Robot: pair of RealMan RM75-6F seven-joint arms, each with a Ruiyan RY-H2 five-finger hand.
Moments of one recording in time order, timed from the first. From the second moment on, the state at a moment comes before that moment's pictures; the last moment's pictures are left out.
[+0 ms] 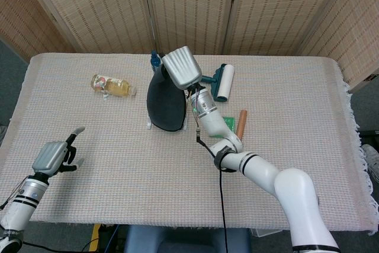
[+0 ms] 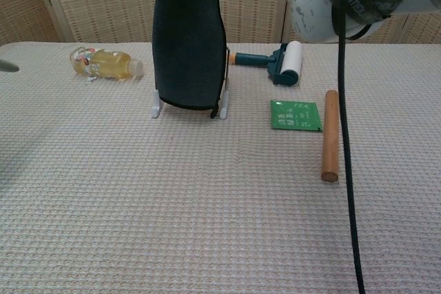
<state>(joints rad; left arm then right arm) -0.43 -1.18 -0.06 -1.49 1.36 1.08 -0.18 1.35 -1.86 0.50 -0.66 -1.21 0.91 -0.39</state>
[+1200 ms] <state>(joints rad) -0.38 -1.19 -0.07 -1.49 1.36 1.18 -0.09 1.16 -1.74 0.41 -0.87 -1.15 0.93 -0.26</state>
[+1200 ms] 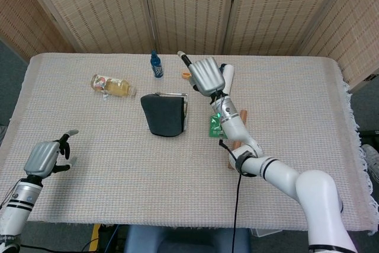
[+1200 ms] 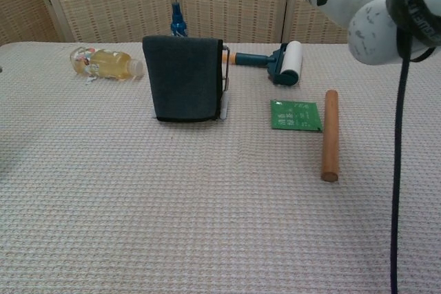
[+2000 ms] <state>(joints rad) -0.23 -1.22 -0.06 -1.58 1.39 1.45 0.07 0.39 -1.08 0.00 -1.60 -1.41 1.36 0.00</state>
